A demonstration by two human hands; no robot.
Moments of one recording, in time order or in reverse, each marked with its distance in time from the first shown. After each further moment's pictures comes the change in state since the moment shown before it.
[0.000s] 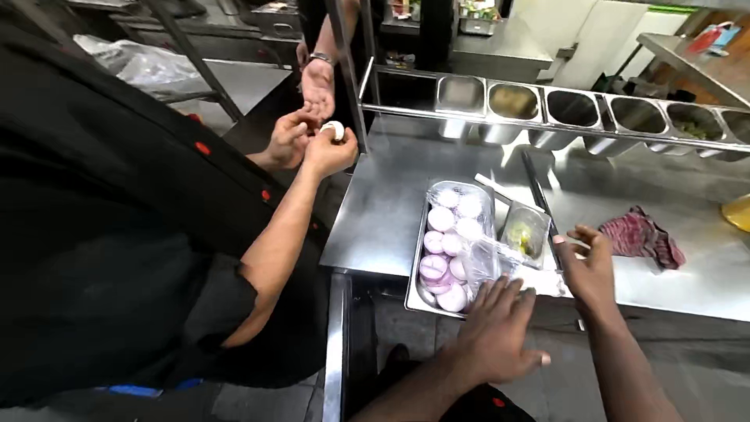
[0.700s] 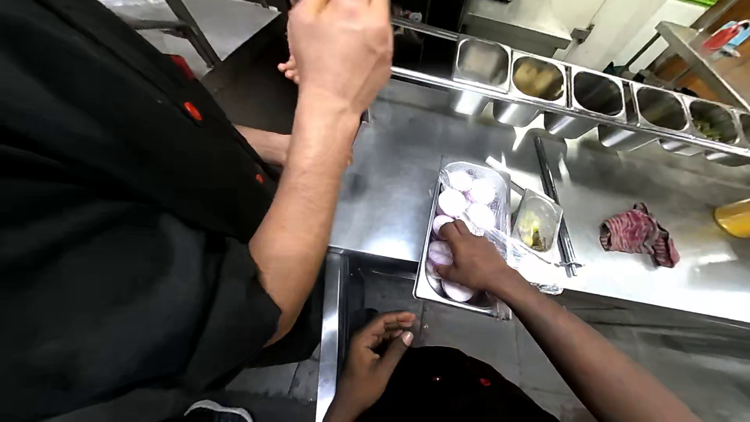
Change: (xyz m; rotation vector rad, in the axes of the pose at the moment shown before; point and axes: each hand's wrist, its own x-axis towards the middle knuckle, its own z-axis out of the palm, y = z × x) left_hand -0.166 -0.115 0.015 -0.815 0.716 -0.162; right_hand -0.035 -0.086 0.151 -0.798 -0.892 -0.344
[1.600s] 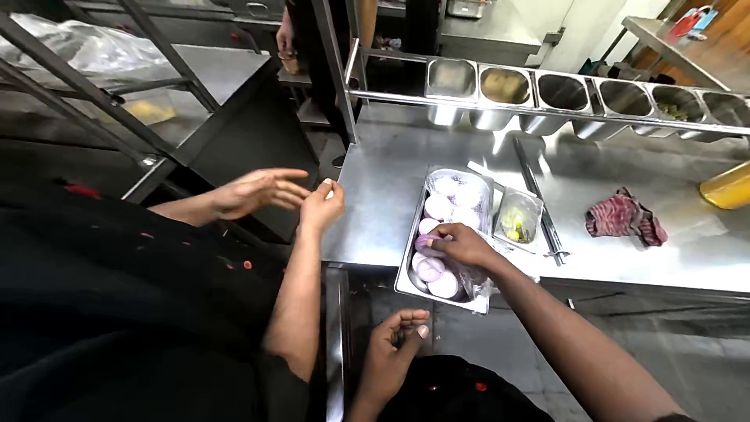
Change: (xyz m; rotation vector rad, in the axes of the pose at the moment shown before) left_hand 0.014 0.013 0.033 0.003 -0.051 -0.041; right_hand 0.016 0.037 0.001 0.572 0.060 -0.068
